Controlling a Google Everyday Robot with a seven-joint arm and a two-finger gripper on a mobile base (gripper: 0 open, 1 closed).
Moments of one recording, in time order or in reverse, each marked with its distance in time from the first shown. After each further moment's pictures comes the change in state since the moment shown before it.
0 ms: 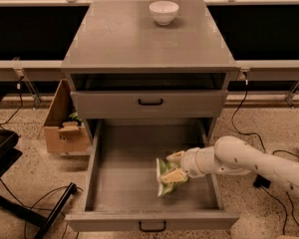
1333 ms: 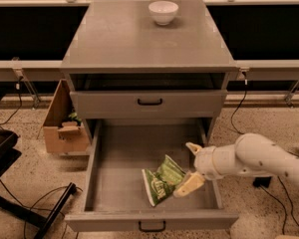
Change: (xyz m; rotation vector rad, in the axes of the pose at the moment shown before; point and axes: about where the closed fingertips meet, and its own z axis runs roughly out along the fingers) arm -0.010 0.022 -0.074 0.032 0.023 -0.100
